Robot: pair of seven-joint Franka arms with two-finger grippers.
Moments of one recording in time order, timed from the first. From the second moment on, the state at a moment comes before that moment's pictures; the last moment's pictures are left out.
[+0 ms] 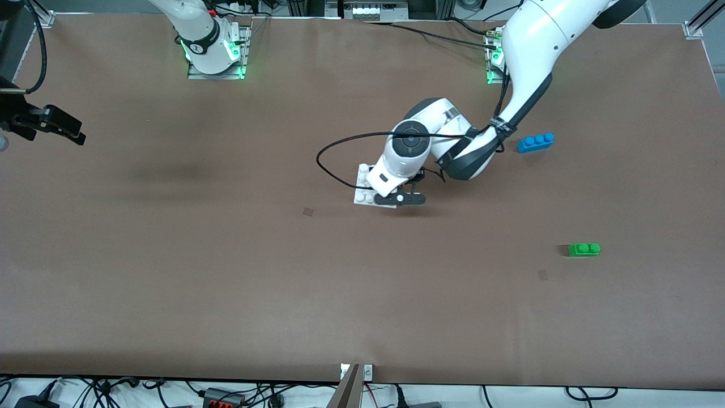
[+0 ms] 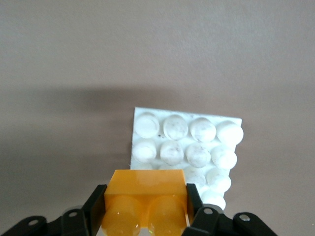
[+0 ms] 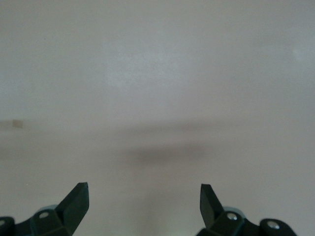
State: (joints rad) left arm -0.16 0.70 -0.64 -1.66 0.29 2.12 -0.90; right arm 0.03 -0.04 -0.08 -1.69 -0.04 1.65 0.01
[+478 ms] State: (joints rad) left arm -0.20 0.76 -0.64 -1.66 0.36 2.17 -0.98; right arm 0.03 -0.04 -0.07 -1.70 -0.03 1.64 -0.02
